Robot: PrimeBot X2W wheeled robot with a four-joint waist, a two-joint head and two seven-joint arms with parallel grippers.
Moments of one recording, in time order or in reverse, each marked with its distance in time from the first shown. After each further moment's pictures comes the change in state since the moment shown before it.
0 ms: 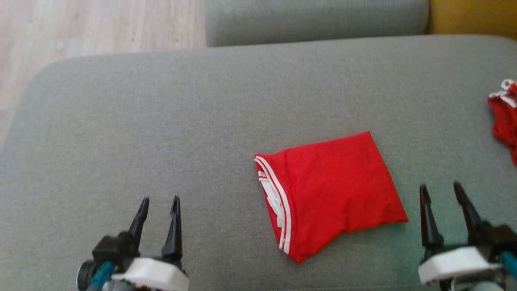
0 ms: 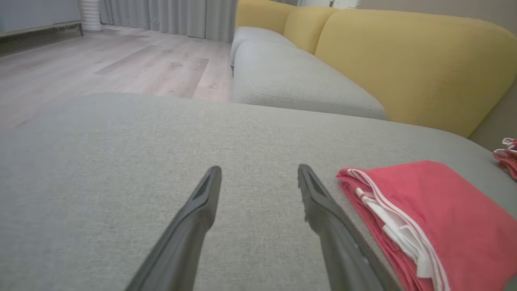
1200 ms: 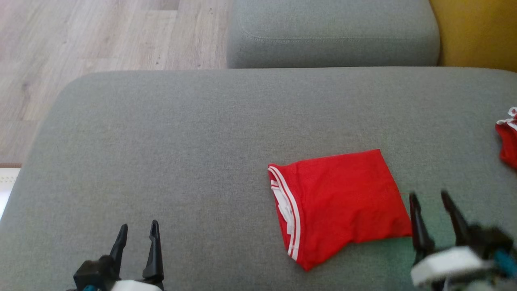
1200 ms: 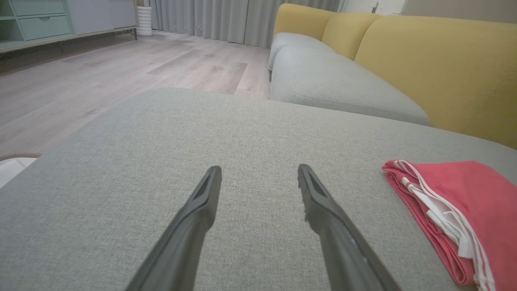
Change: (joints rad) left arm 0.111 0.001 0.096 0.002 0.018 -0.007 0.000; right arm 0.020 -0.008 0.050 0.104 0.080 0.000 -0.040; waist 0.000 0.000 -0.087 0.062
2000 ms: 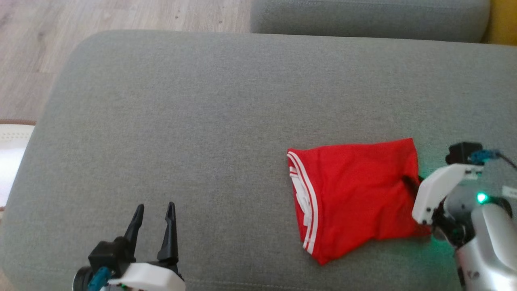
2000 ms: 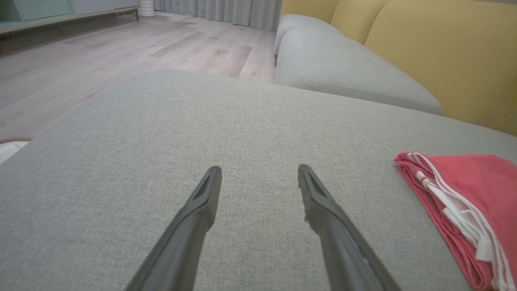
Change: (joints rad) left arm -0.074 -0.001 -0.069 0.004 -0.005 0.006 0.000; right arm -0.402 -0.096 0.024 0.271 0.208 0.000 0.817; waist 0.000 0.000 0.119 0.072
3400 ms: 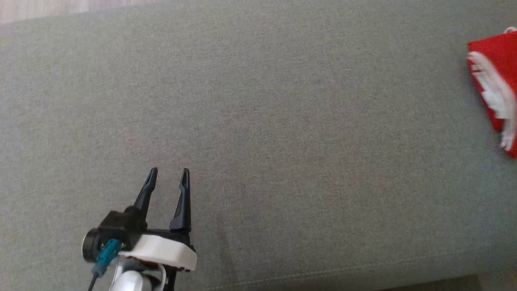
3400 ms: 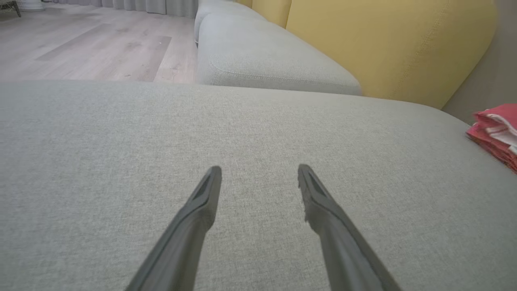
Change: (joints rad) left arm -0.117 -0.001 -0.058 -0.033 0.018 -0.006 0.000; right arm -0.460 -0.305 -0.381 0.138 -0.509 0.000 -0.449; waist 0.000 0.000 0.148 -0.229
